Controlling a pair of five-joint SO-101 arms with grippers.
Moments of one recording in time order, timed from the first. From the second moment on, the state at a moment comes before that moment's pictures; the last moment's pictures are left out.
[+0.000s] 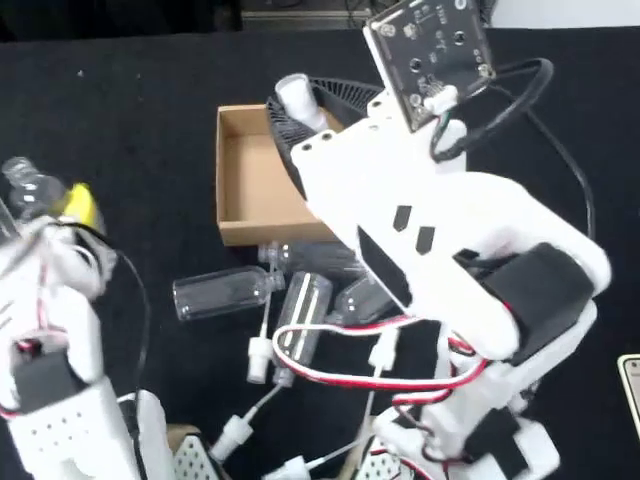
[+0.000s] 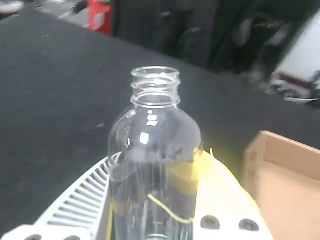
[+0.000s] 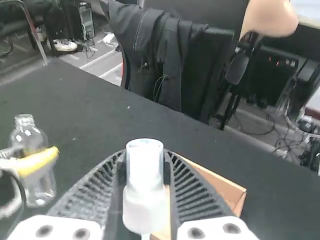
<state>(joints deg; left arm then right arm) -25.9 -78.5 55.8 49.7 7.0 -31.1 -17.0 -46.7 92.4 1.5</state>
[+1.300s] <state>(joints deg) 9.1 -103.8 96.0 6.8 17.0 -31.1 -50.1 30.5 11.5 -8.9</state>
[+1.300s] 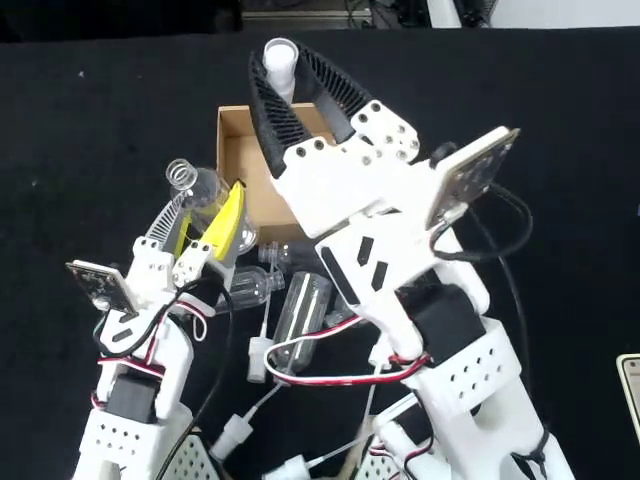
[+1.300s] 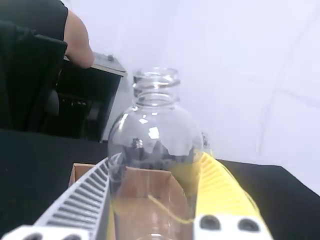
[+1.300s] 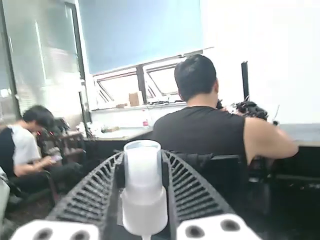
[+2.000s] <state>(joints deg) 19.9 -103.8 96.1 9.7 2.6 -31.1 -64.5 34.5 11.1 -11.6</state>
